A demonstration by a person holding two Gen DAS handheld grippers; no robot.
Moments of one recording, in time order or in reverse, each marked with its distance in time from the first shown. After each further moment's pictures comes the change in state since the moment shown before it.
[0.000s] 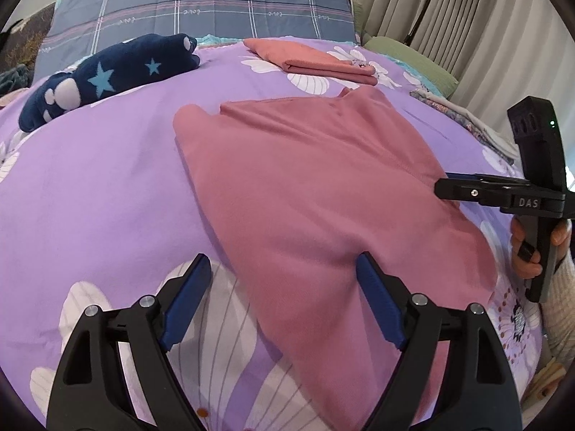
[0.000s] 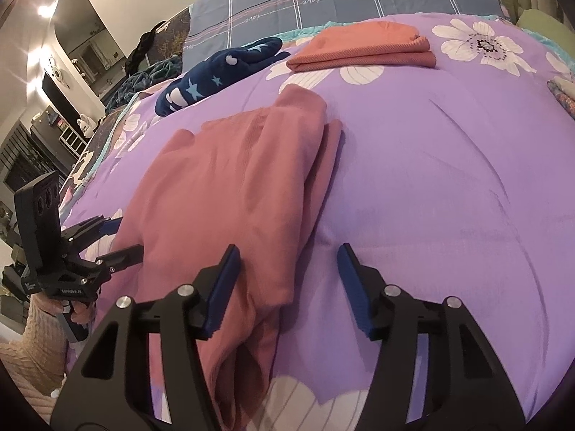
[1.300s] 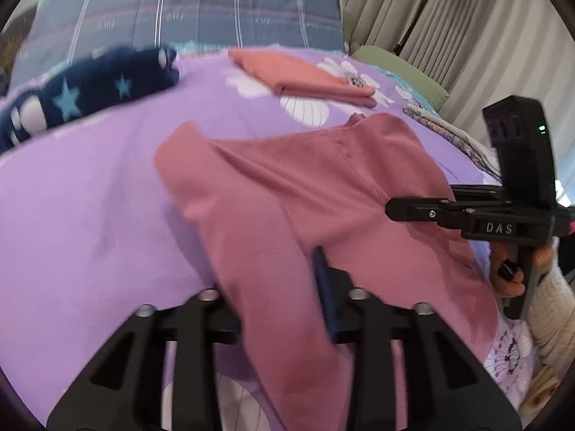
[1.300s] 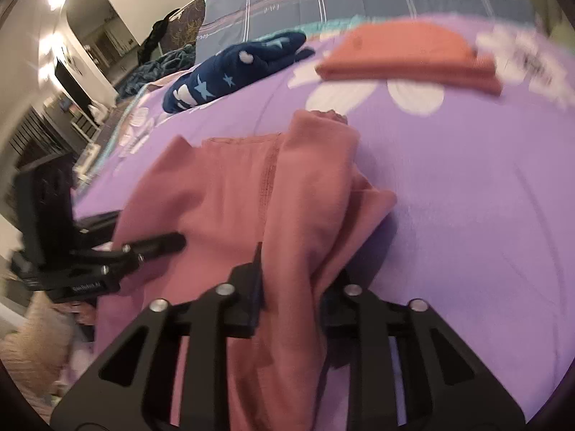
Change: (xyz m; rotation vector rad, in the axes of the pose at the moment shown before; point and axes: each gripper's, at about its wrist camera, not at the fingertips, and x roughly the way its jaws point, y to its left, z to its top) left arm 0.026 0.010 0.045 0.038 -0.042 -0.059; right arm 0.043 0.021 0.047 -0.083 0.020 0.014
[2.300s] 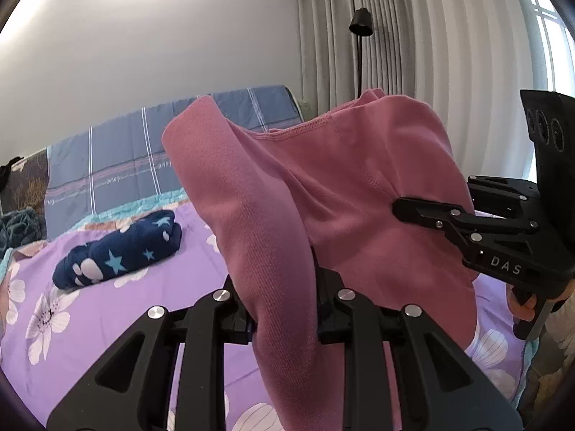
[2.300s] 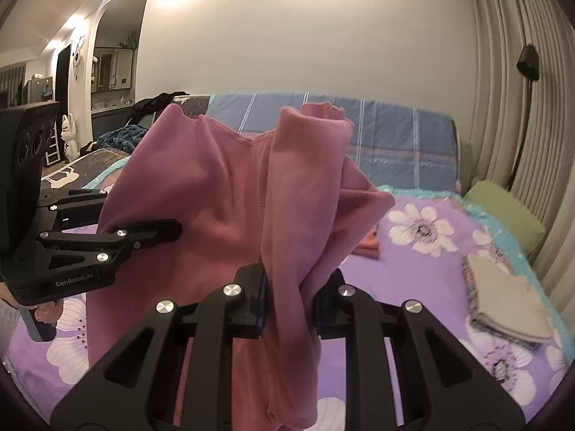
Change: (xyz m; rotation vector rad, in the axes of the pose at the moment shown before) left arm -0.157 -0.128 0.020 0.276 -0.382 0.107; right arm -0.206 0.106 -0.048 -0.254 -0.516 -0.343
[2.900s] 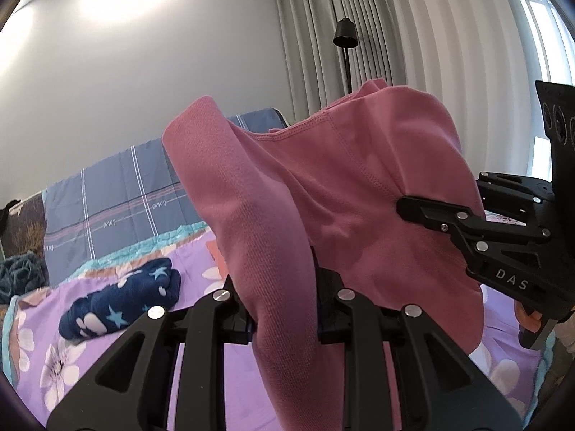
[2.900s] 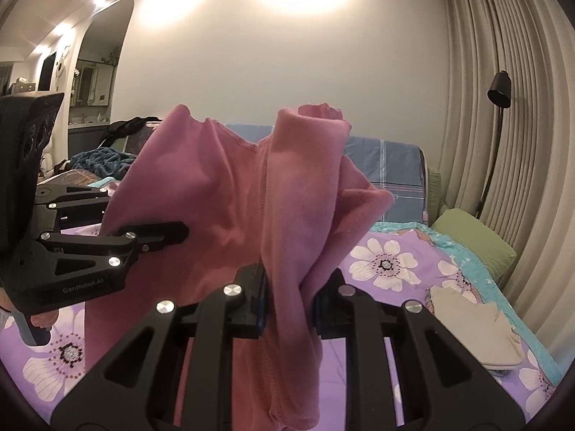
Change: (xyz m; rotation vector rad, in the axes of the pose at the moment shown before) left arm 0.040 -0.018 0.054 0.102 -0.077 0.015; right arm -0.002 -0.035 0.027 -0.001 -0.114 -0.126
